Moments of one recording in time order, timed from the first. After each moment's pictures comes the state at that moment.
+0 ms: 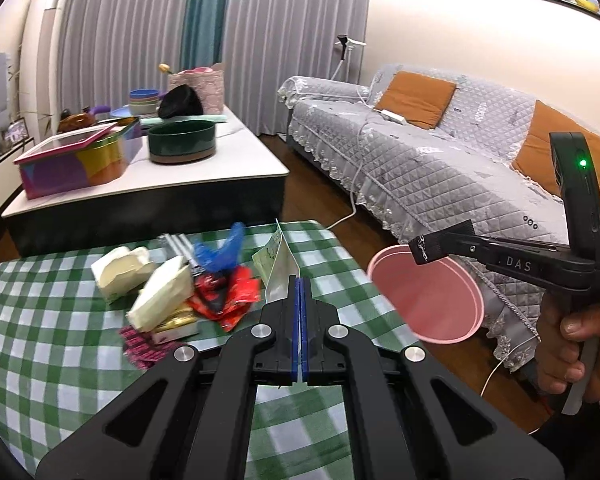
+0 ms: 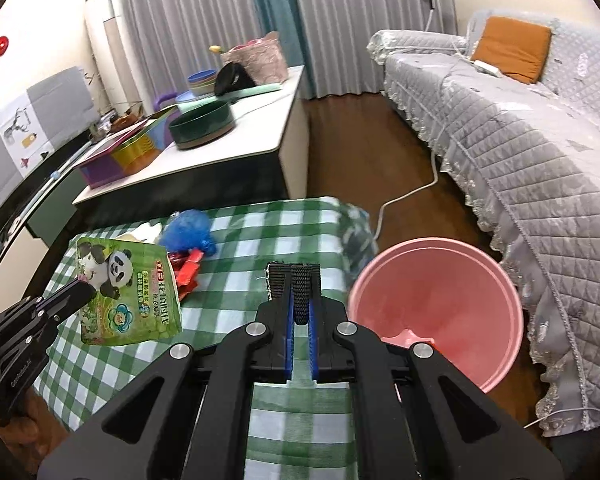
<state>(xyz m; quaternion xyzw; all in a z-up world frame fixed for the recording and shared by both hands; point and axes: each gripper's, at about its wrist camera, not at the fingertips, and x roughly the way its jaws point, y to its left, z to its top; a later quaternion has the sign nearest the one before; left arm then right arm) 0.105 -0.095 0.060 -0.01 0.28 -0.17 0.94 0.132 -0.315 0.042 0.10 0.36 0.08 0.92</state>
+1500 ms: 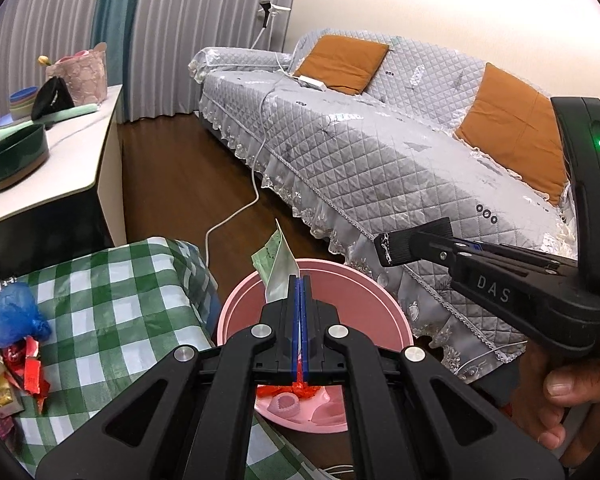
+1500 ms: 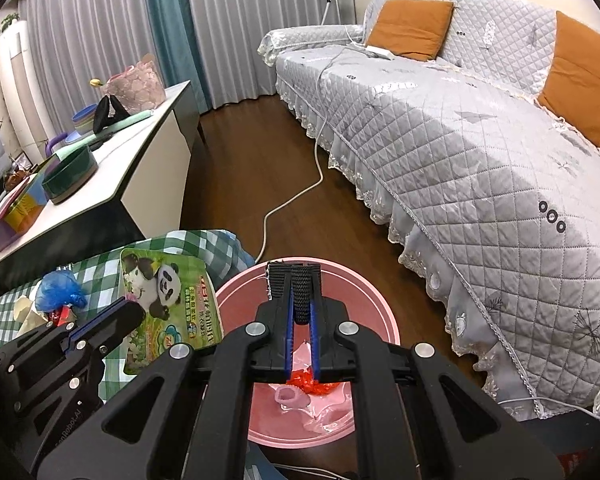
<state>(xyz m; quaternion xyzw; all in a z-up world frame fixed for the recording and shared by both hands) 0.193 -0.288 0.035 0.01 0.32 -0.29 0.90 0.165 -0.443 0.024 0.13 0.38 -0.08 0.91</state>
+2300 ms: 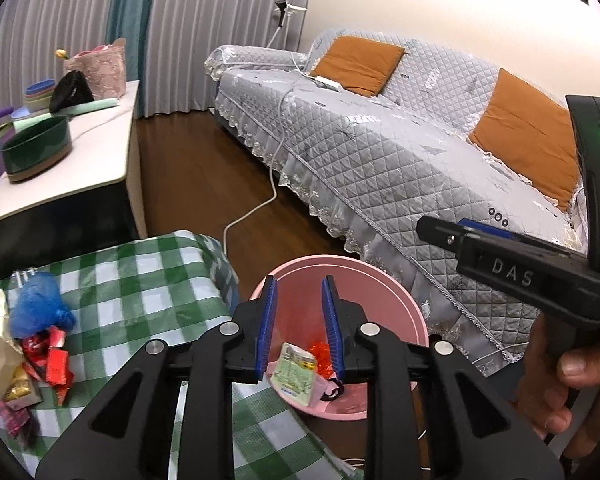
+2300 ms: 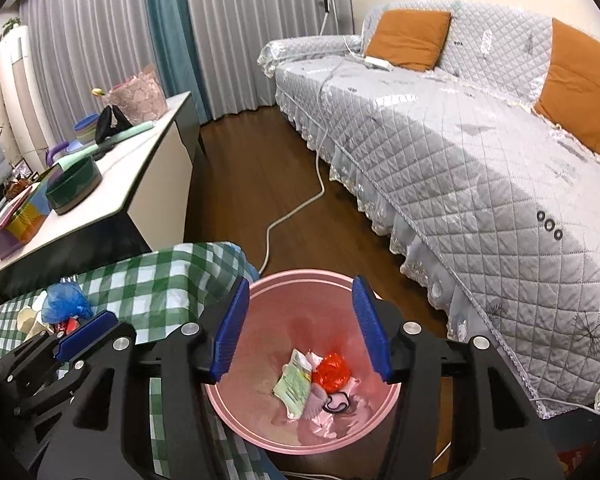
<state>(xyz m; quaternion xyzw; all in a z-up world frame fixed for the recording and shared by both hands) 0.189 -0.257 0.042 0.00 0.33 -0.27 0.91 0.163 -0.430 0.039 0.13 0.35 -0.09 0.92</state>
